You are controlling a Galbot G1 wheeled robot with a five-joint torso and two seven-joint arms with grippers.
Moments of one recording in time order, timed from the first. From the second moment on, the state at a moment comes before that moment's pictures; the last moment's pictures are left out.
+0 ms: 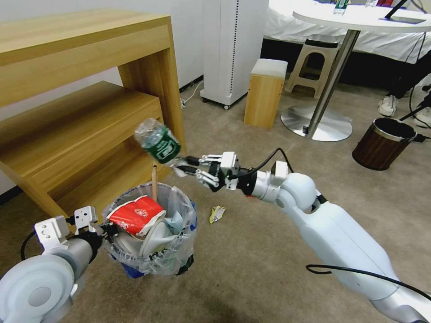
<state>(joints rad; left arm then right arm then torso) 1.51 -0.97 -0.75 -2.38 -1.35 0.71 -0.80 -0.58 1.07 -0.11 1.82 0.62 0.06 -0.74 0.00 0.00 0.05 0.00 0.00</state>
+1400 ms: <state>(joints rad) 1.51 -0.96 -0.75 -2.40 -1.35 0.71 -0.78 -0.60 1.07 -0.14 1.76 0.56 0.11 -0.78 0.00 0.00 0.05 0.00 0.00</state>
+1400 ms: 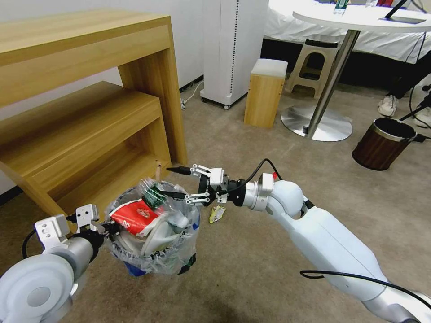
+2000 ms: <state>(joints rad) 1.50 -0.95 -0.76 -2.39 -1.35 0.70 -0.79 -0.61 1.06 -0.11 1.76 0.57 0.11 -0.71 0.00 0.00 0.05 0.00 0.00</state>
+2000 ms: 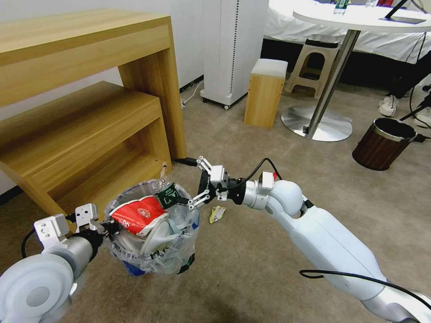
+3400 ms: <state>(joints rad) 1.51 -0.95 -0.81 -2.39 -1.33 0.70 -0.81 -1.00 0.99 0.35 1.80 0.59 -0.03 -0.08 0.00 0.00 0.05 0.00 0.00</state>
